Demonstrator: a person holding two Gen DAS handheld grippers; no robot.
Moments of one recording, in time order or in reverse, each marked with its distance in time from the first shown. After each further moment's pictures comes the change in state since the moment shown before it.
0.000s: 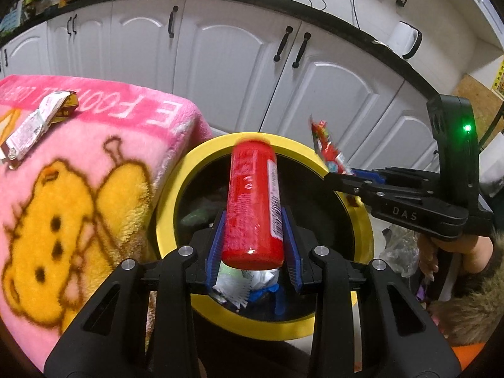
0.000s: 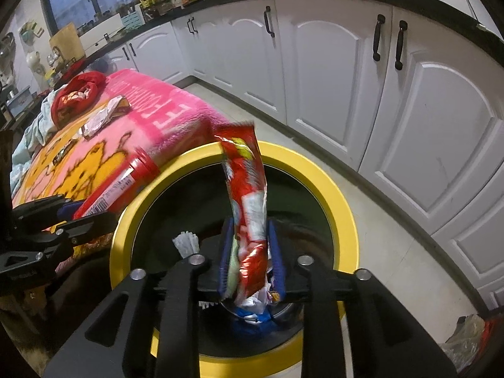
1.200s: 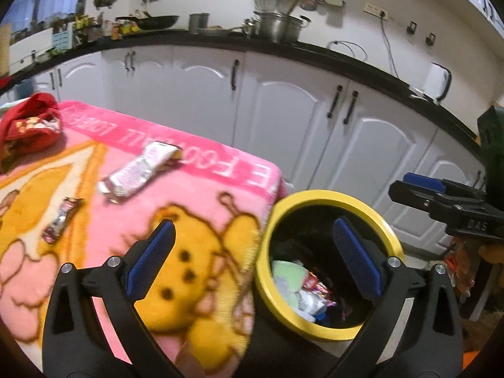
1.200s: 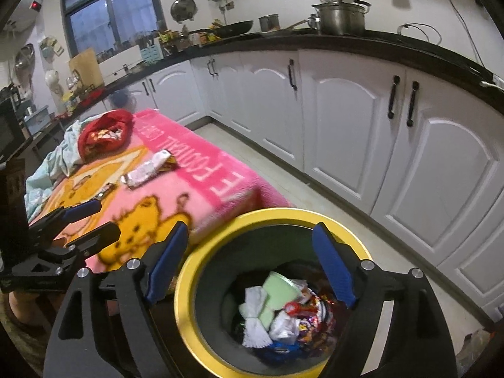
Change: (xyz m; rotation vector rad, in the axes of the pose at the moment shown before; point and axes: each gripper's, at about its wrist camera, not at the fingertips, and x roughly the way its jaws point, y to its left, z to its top) left arm -0.088 0.048 0.012 -0.048 -0.217 0.225; right arm -0.058 0.065 0.043 -0.028 -0.183 0.047
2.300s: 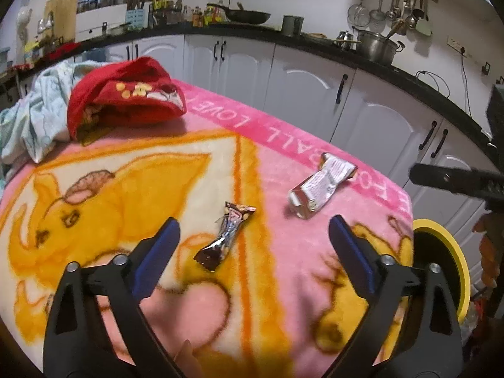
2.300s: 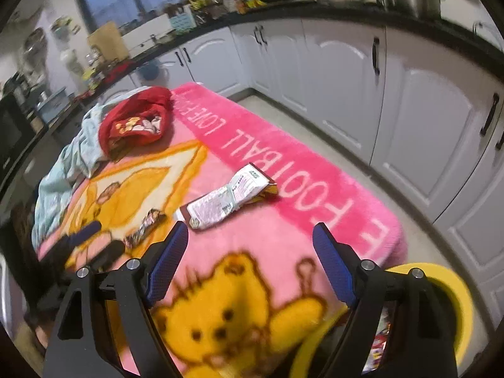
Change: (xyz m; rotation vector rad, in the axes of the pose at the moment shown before) left arm -0.013 0.183 0.004 -0.175 0.006 0.243; right arm 0.140 0.134 0.084 -0.005 0.178 0.152
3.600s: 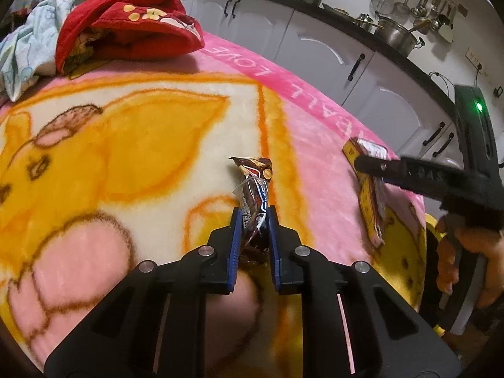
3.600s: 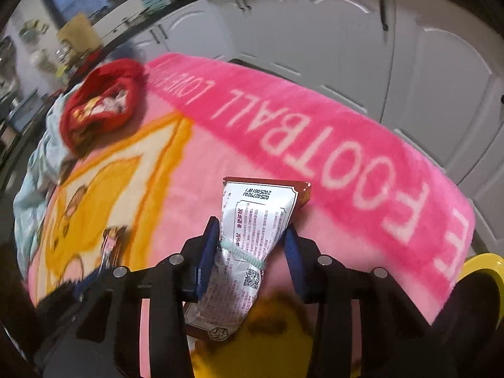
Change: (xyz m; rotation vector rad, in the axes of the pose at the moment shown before) left arm 0.041 0.036 -0.019 -0.141 0.163 -0.085; right arm 0.093 0.020 -0.001 0.060 0.110 -0.041
